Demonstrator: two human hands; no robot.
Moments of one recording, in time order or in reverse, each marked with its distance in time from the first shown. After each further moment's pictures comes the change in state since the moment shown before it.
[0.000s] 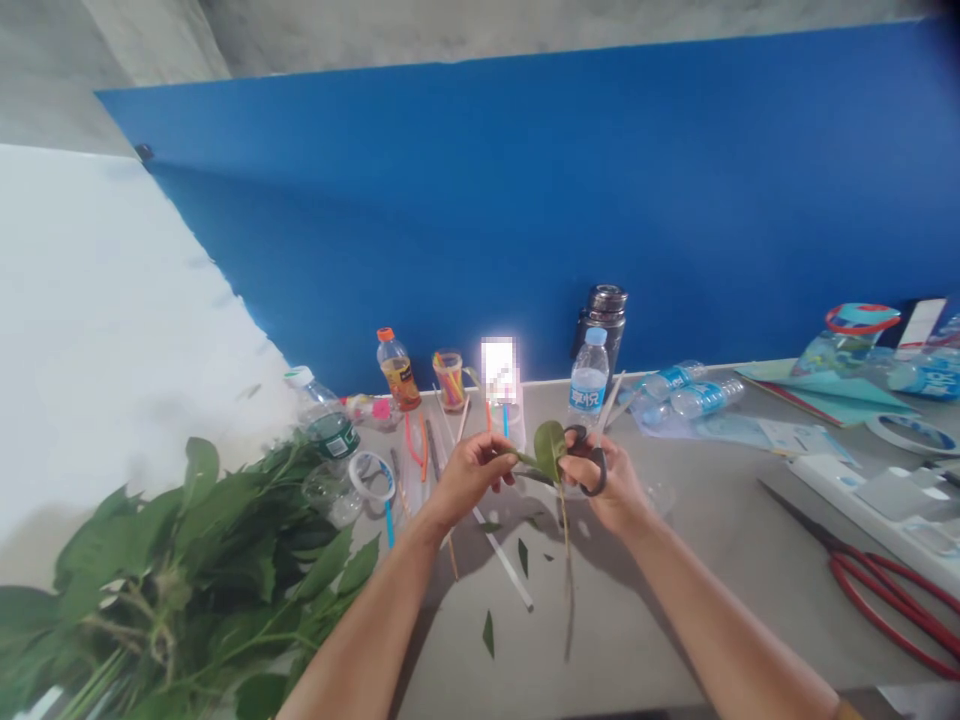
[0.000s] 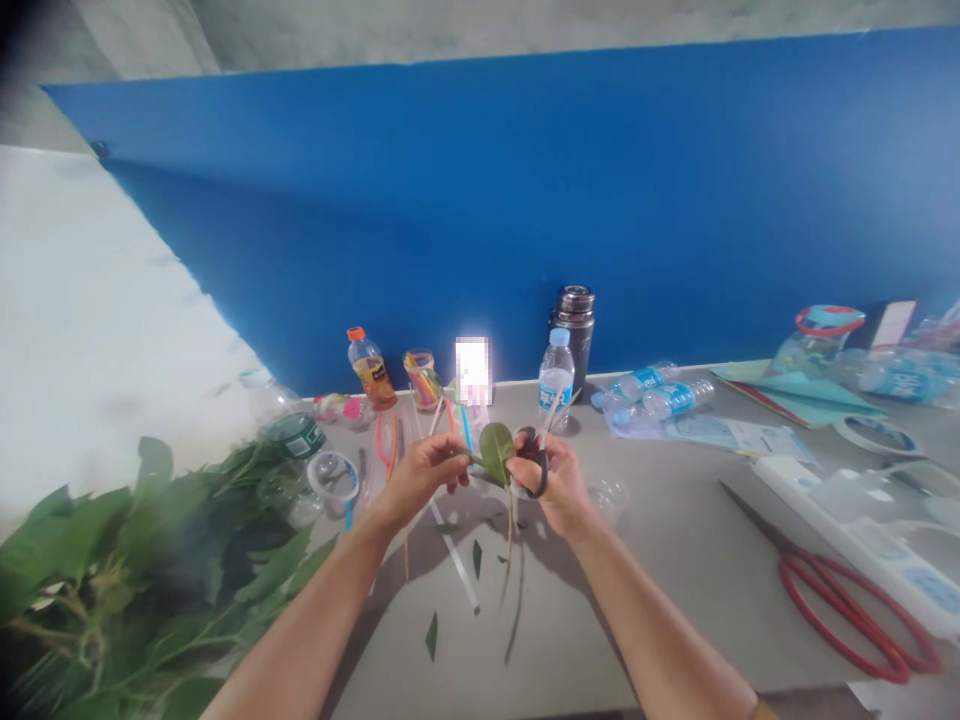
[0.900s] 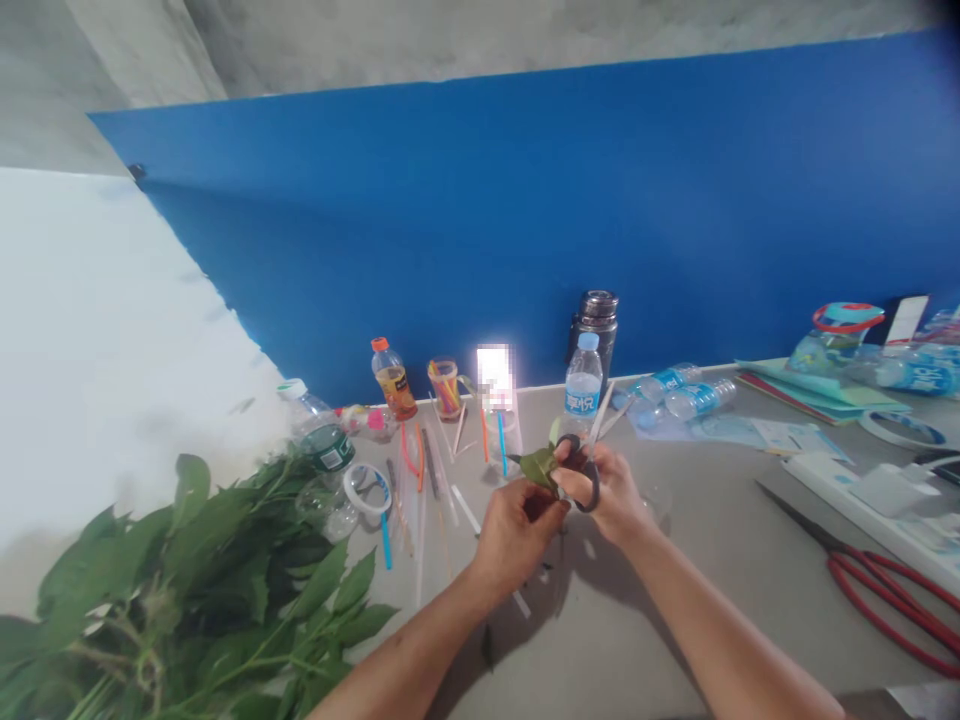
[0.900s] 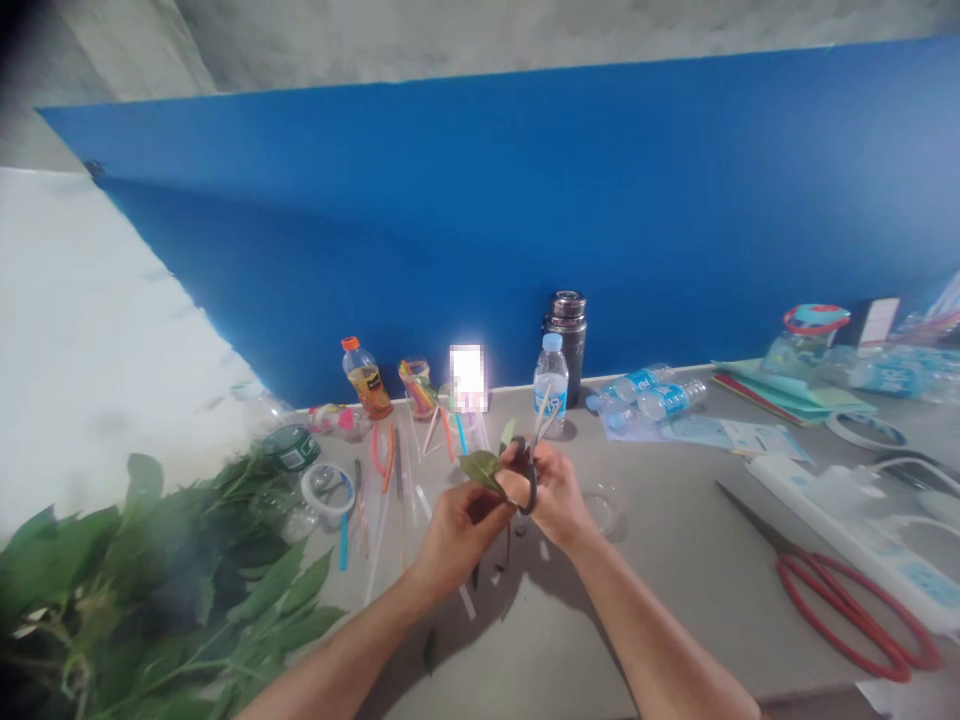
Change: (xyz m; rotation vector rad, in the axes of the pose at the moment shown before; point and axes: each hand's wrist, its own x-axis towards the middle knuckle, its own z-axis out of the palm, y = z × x) left_hand -0.030 -0.001 0.074 0.128 0.119 0.095; right_hand -0.008 -0.021 0.009 -0.281 -0.001 -0.120
